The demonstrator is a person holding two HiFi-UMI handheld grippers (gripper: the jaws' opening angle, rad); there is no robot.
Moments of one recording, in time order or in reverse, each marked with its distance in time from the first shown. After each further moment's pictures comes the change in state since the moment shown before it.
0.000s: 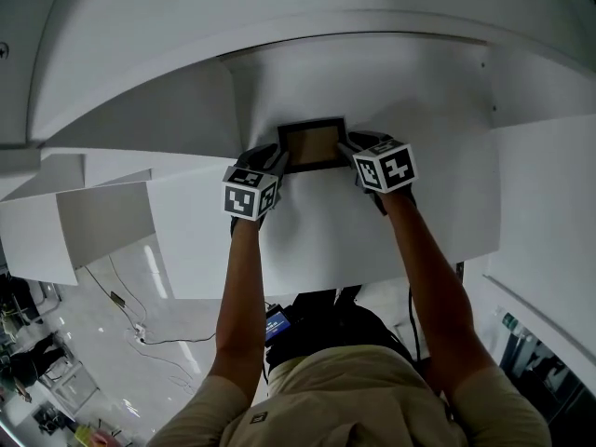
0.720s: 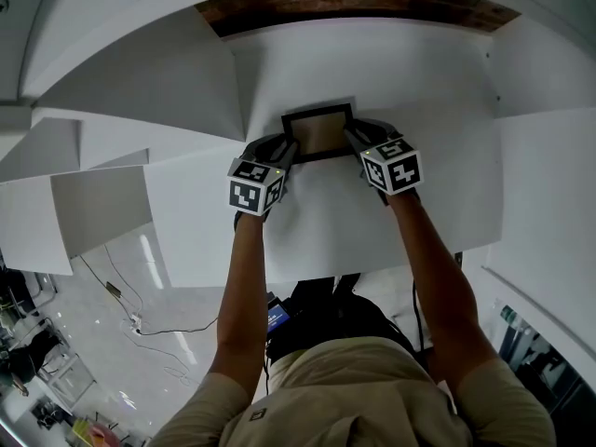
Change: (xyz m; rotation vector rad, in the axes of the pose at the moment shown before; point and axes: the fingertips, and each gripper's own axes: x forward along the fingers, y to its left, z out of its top) left arm -0.007 -0.019 -0.011 0.008 -0.050 -0.039; right arm -0.006 0.009 -0.003 -0.098 -0.140 -0.047
